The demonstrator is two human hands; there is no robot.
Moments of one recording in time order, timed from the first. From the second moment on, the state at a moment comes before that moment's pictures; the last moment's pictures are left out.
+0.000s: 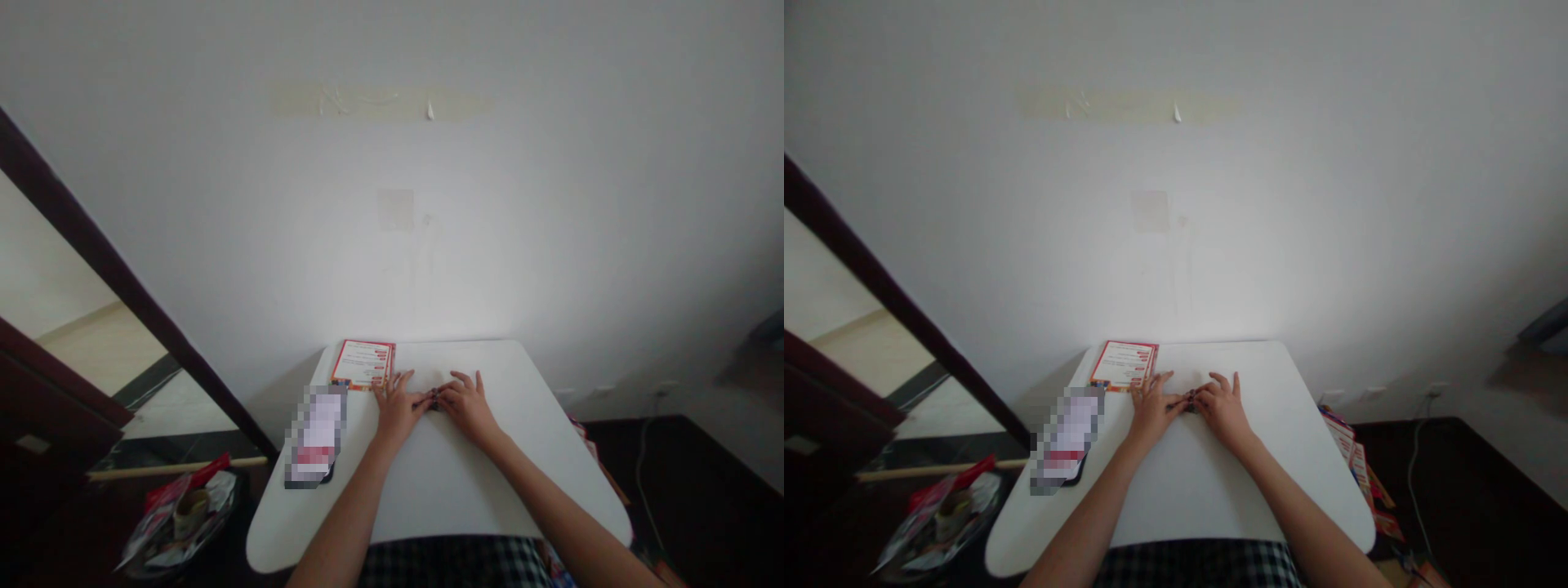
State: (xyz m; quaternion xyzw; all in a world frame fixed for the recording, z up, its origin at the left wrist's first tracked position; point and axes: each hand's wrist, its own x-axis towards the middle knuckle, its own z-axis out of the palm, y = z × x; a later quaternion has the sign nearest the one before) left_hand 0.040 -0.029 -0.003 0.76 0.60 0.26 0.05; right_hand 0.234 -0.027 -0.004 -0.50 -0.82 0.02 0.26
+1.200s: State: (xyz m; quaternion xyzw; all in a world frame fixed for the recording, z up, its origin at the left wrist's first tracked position) left_hand 0.042 -0.031 0.003 0.77 0.57 0.28 0.06; right_hand 0.240 -0.023 -0.020 -0.57 -0.75 0.06 0.32
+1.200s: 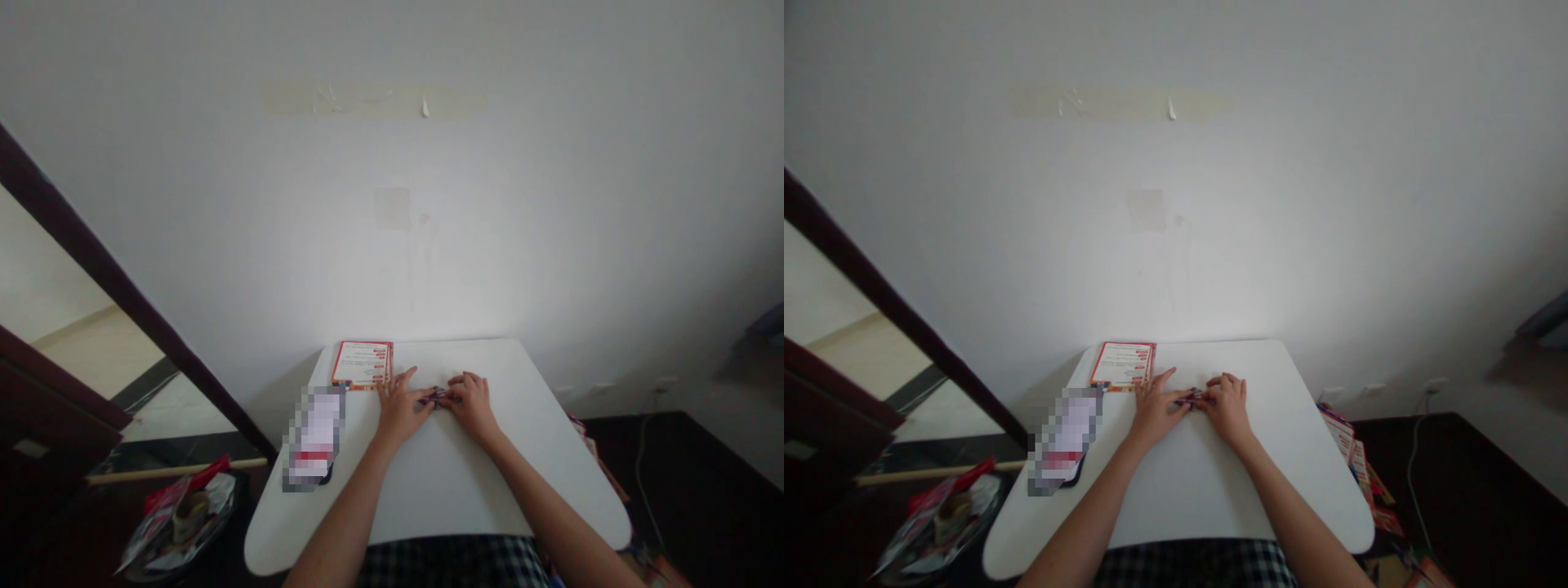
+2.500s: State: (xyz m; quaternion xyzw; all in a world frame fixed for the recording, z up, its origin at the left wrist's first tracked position) left_hand 0.051 -0.023 0.008 0.74 0.64 0.19 0.10; right_hand 0.225 -0.027 -0.003 -0.65 -0.71 0.08 0.26
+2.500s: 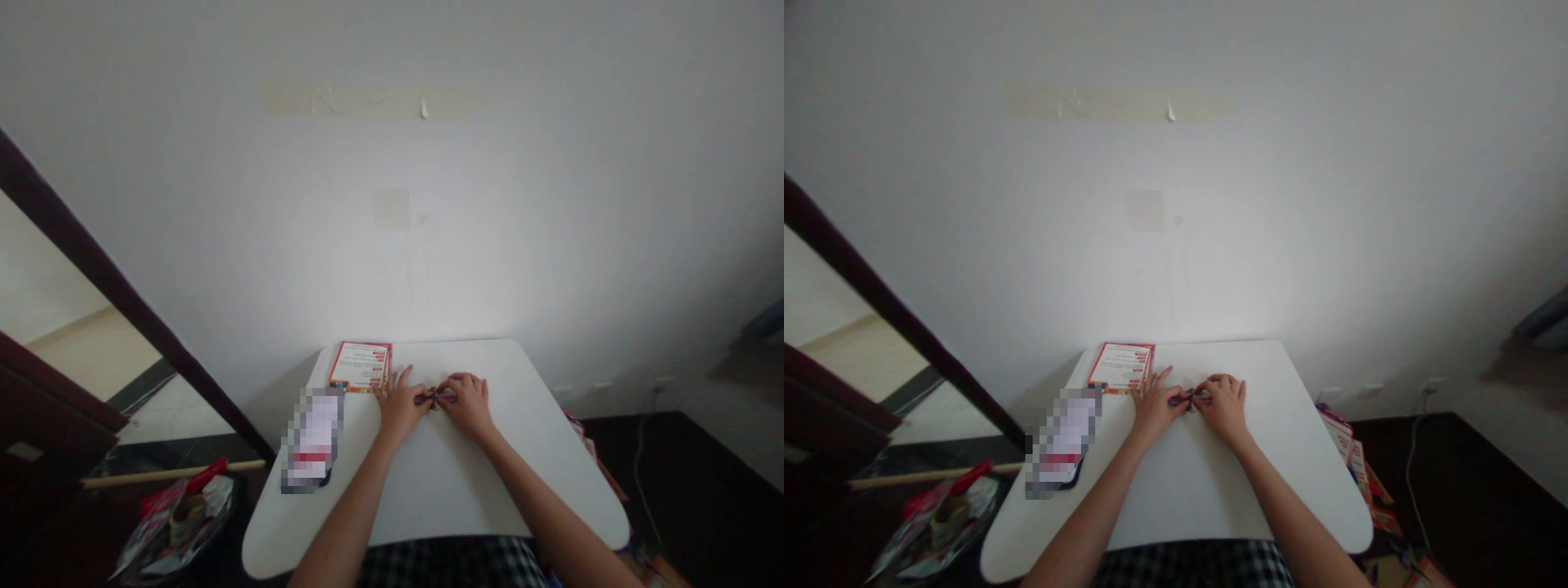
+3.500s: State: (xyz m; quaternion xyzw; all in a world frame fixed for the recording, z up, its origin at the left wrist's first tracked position) left_hand 0.056 -0.022 0.014 0.74 0.64 0.18 0.09; right_hand 0.224 -0.022 0.001 -0.66 -0.71 0.13 0.22
